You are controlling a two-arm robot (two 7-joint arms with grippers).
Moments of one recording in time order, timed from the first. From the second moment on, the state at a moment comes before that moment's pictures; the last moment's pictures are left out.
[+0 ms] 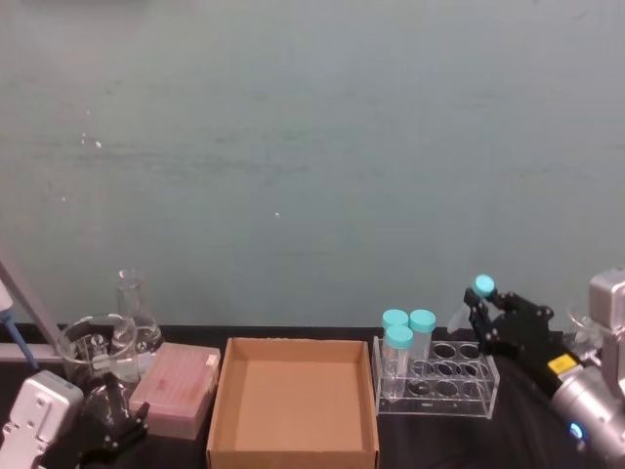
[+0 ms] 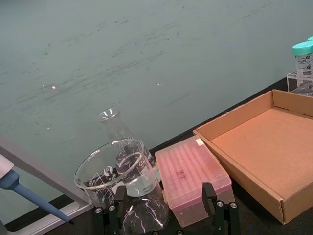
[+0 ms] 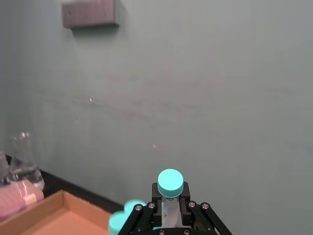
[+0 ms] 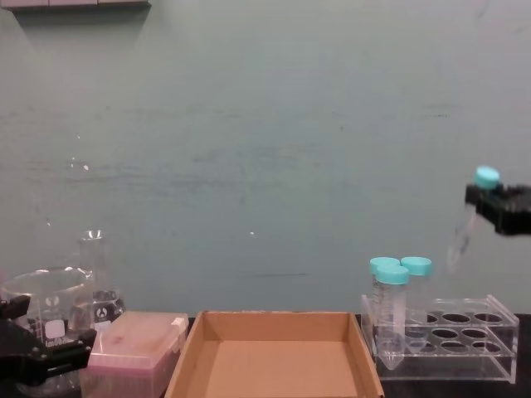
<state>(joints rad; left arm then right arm) -0.20 0.60 0.45 -1.41 -0.25 -0.12 0.03 0.37 0.31 -0.16 -1.25 0.28 -0.18 0.37</state>
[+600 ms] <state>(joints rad) -0.20 0.60 0.45 -1.41 -0.25 -0.12 0.03 0.61 0.26 -0.23 -0.99 0.43 -0.32 0.66</state>
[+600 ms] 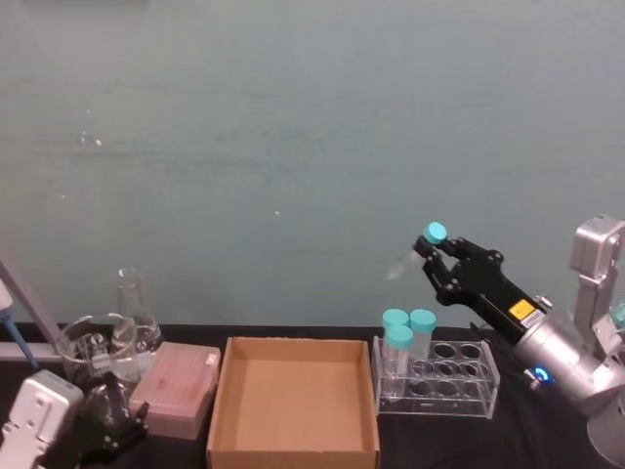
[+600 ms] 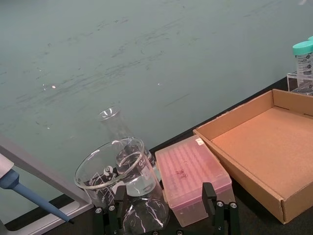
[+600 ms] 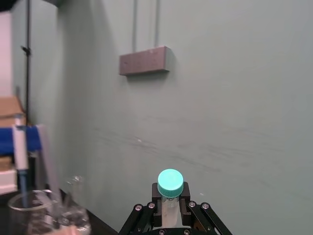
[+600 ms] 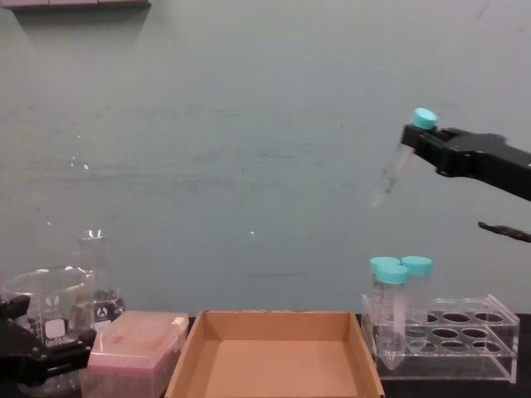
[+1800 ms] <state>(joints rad) -0.20 0.60 0.45 -1.41 -0.25 -0.12 0.03 0.69 0.23 -0.46 -0.93 0.46 -0.07 0.72</state>
